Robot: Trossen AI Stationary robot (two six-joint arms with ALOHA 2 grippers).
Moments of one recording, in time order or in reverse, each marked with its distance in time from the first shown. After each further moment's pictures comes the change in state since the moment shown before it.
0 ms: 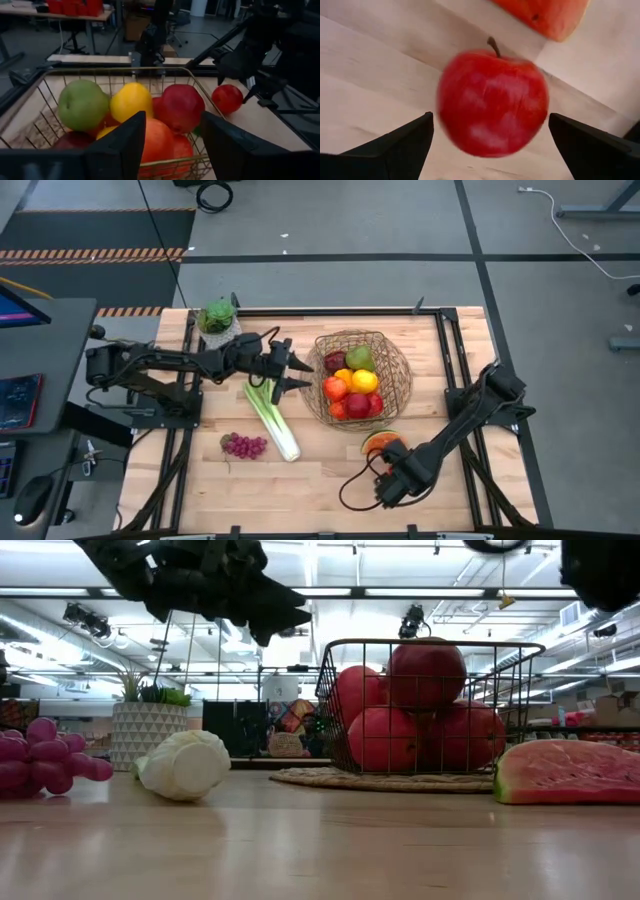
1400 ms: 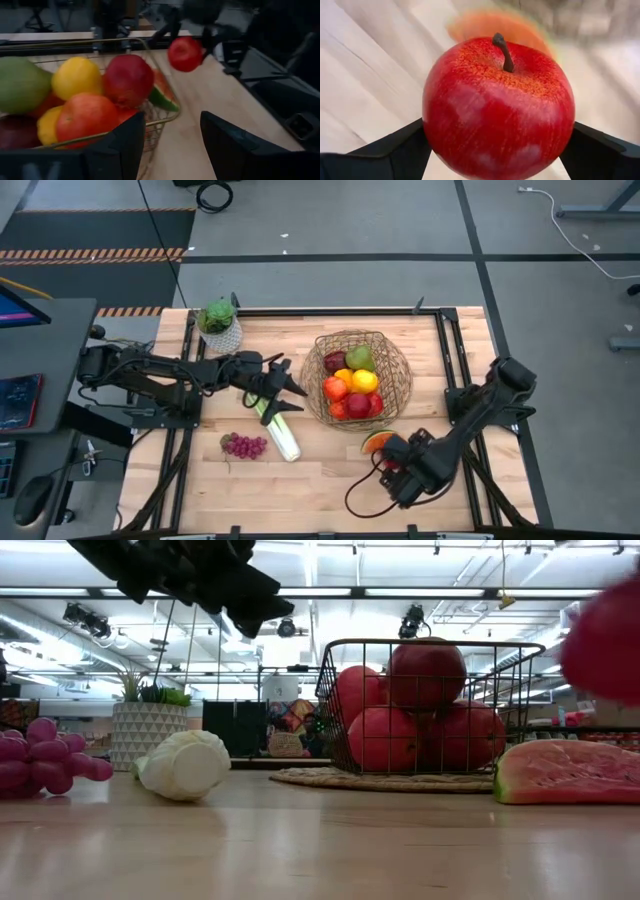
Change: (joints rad) left arm -0.173 -0.077 -0.002 -0.210 -0.047 0.038; right arm 0.044 -0.089 -0.009 -0.054 0.323 -0.287
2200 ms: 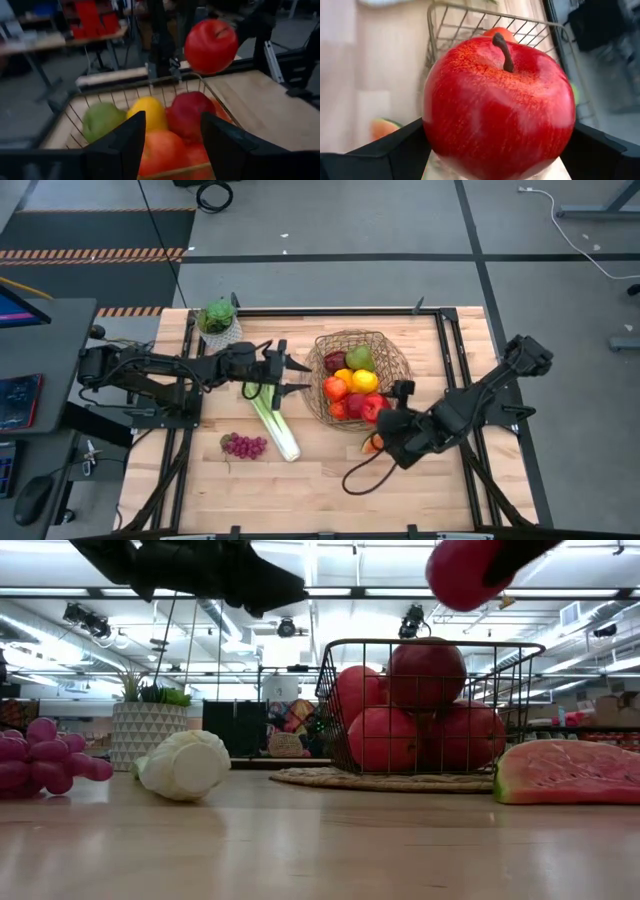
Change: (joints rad) left arm 0.055 0.001 0.000 0.170 -0.167 0.129; right arm -0.155 -0.261 0.001 0.002 0.496 -0.993
